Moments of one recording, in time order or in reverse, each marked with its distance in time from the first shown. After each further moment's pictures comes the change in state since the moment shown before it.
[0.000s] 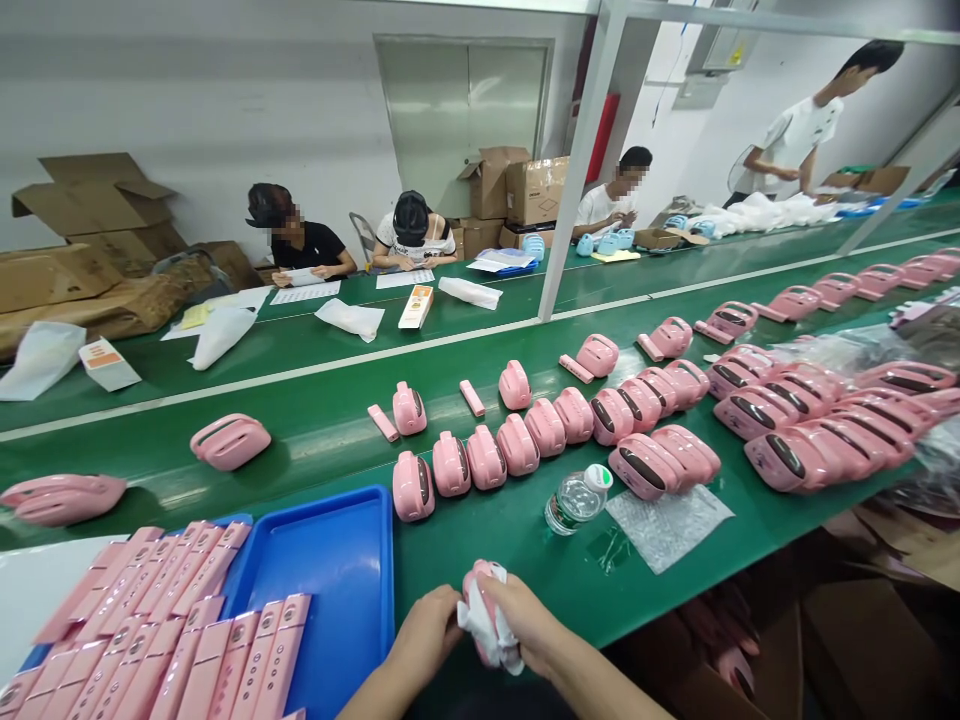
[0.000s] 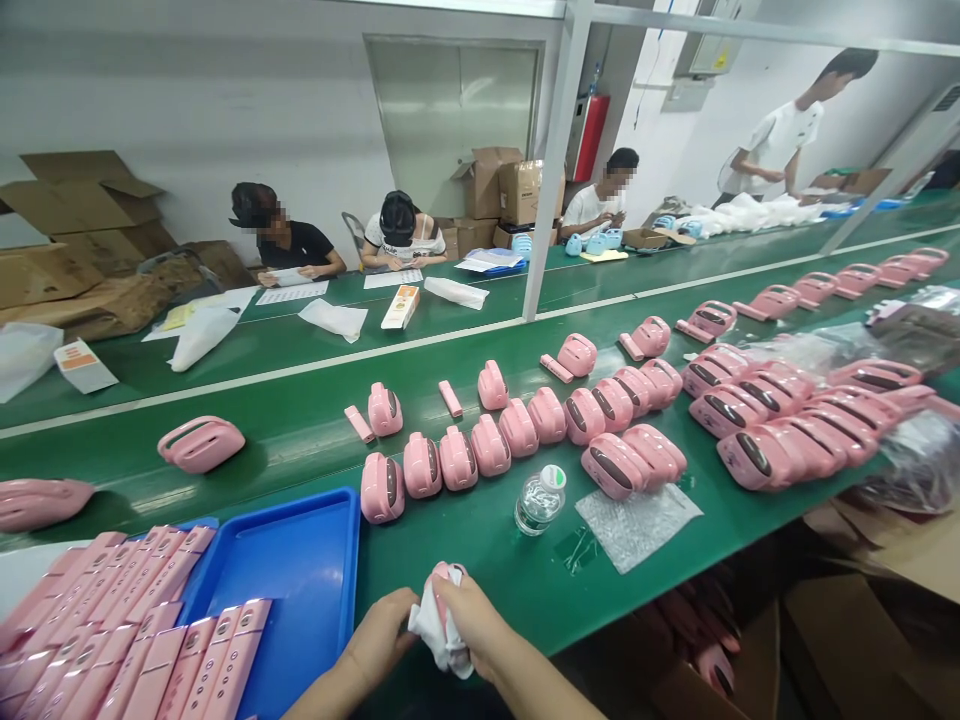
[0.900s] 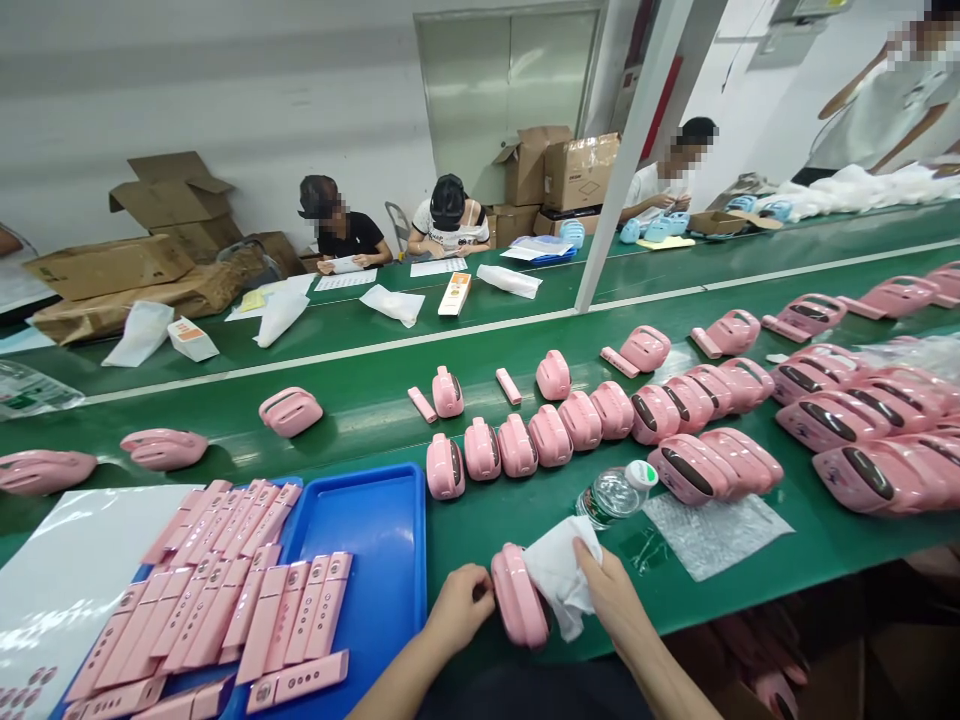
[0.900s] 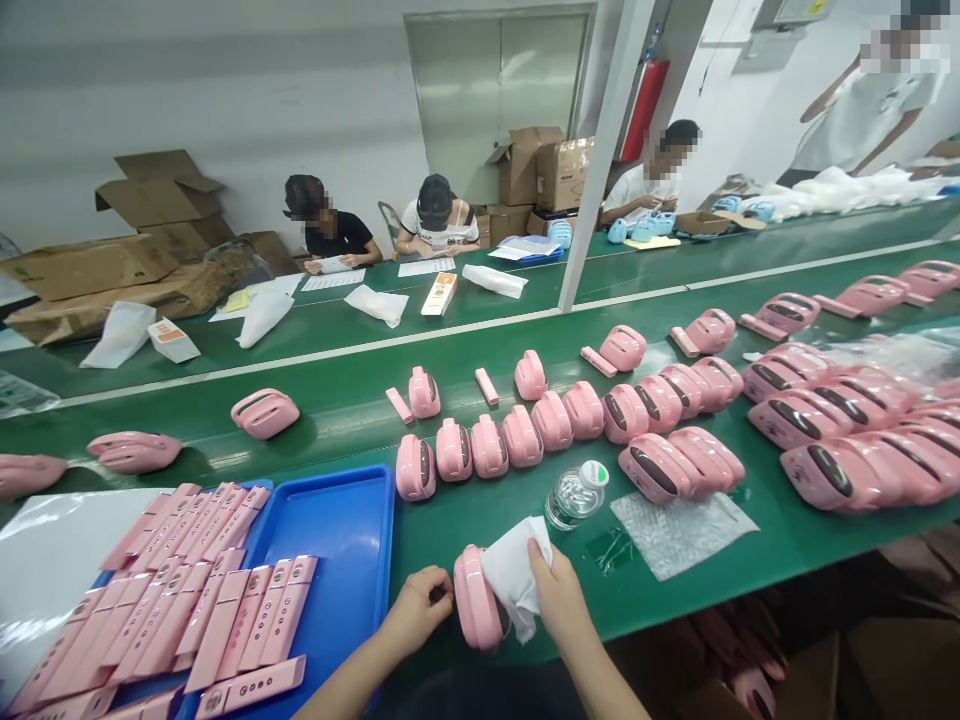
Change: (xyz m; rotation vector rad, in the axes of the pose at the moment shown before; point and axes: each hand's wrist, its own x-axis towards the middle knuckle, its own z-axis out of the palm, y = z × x) left_hand 0.002 -0.007 0.025 -0.391 0.215 -0.098; right_hand -0.022 -0.025 -0.066 -0.403 0.347 -0.280
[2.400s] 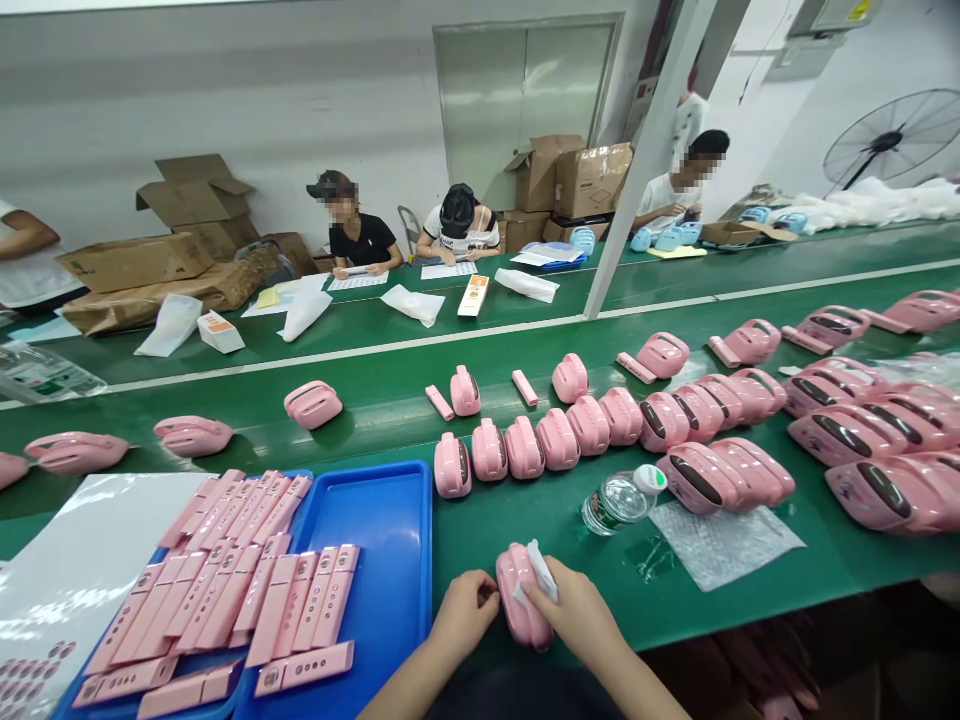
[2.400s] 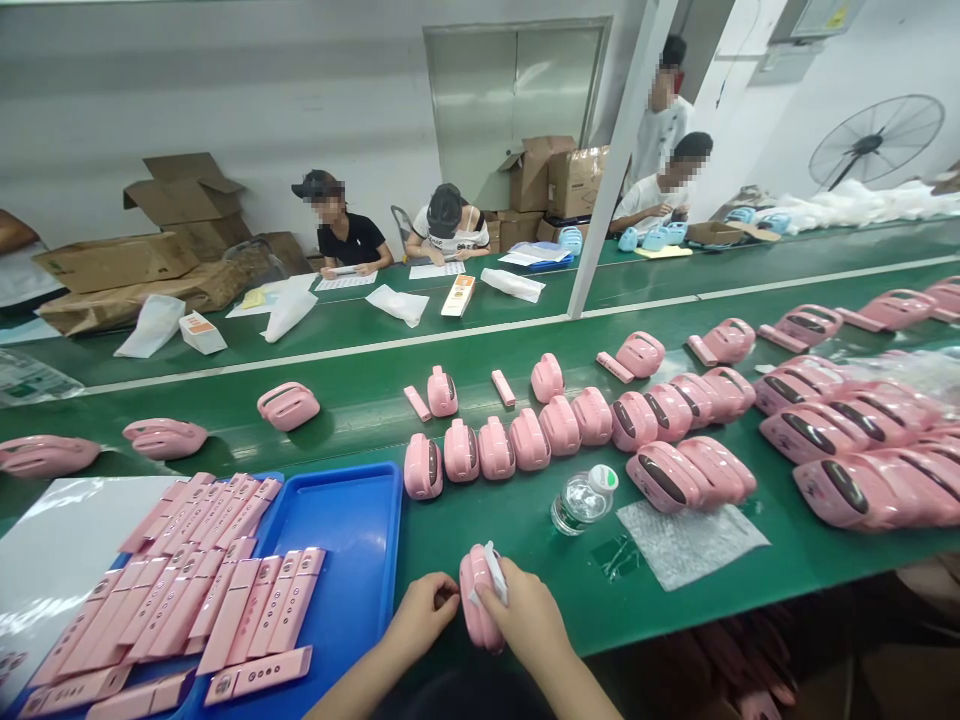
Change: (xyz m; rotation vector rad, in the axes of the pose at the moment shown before) left_hand -0.010 0.003 0.005 -0.052 0.034 -0.151; right_hand -0.026 -0.029 0.031 -0.753 -0.281 -0.192
